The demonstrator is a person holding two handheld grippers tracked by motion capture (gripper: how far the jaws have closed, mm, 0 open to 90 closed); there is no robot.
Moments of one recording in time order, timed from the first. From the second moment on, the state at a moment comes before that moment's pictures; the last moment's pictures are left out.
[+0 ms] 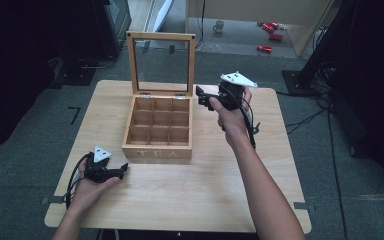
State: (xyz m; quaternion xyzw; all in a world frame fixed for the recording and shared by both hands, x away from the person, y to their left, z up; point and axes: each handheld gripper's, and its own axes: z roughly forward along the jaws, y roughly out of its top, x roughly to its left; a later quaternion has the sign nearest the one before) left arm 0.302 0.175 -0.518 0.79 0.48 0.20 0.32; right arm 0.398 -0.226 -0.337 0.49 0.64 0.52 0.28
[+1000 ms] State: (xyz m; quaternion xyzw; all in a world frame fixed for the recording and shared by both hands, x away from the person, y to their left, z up) left arm 0.302 0.175 -0.517 0.79 0.48 0.20 0.32; right arm 0.277 -0.306 -0.396 0.51 0.64 0.50 0.29
